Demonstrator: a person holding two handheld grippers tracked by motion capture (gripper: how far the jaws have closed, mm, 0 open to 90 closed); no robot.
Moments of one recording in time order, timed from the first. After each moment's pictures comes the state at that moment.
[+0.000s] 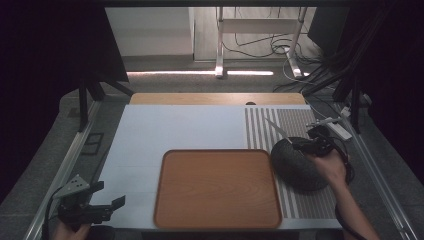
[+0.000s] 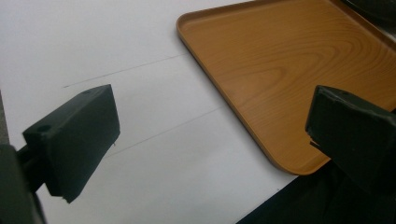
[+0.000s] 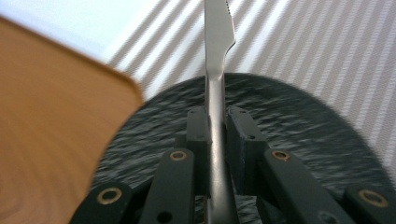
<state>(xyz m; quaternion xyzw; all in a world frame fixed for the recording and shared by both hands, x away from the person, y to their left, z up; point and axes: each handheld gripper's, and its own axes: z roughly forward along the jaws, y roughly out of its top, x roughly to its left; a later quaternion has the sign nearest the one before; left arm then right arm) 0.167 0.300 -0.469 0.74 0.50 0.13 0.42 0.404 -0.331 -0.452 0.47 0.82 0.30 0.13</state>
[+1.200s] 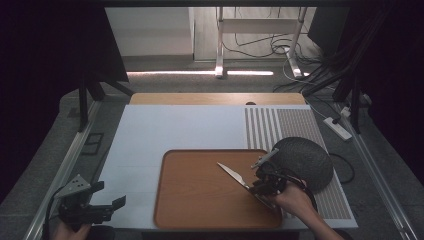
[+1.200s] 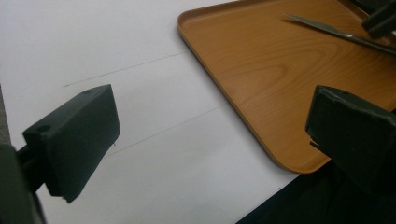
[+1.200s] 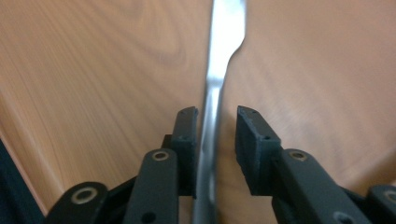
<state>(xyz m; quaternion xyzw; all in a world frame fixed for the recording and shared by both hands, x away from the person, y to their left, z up) 0.168 0.299 -0.469 0.75 0.50 0.13 0.41 0.317 -0.199 -0.486 0.31 0.93 0.21 0.02</state>
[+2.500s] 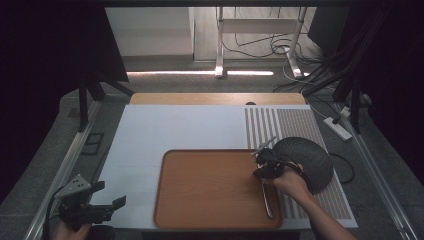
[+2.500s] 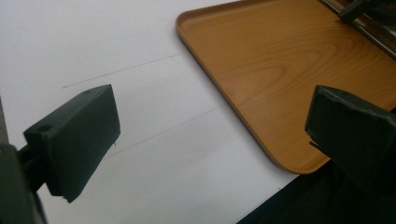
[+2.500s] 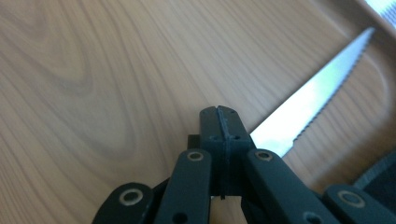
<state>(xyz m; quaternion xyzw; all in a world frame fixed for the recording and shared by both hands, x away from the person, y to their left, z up) 0.168 0.299 -0.469 0.75 0.50 0.13 0.41 0.364 -0.207 -0.500 0.31 0.93 0.18 0.04</state>
